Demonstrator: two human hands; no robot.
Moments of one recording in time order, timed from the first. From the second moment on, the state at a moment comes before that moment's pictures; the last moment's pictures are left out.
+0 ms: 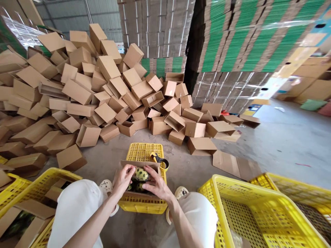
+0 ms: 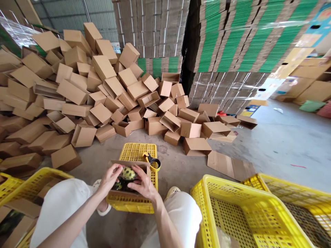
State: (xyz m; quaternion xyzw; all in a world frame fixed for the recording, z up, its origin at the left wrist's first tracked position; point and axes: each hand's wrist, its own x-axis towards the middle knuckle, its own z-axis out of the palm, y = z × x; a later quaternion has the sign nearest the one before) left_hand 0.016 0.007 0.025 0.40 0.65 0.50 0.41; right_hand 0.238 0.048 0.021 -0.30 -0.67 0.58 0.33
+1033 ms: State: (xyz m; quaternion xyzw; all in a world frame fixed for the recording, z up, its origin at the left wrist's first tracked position) left_hand 0.058 -0.005 0.028 0.33 0.64 0.55 0.43; right_hand 0.242 0.055 0.031 -0.42 -0.60 0.54 0.41
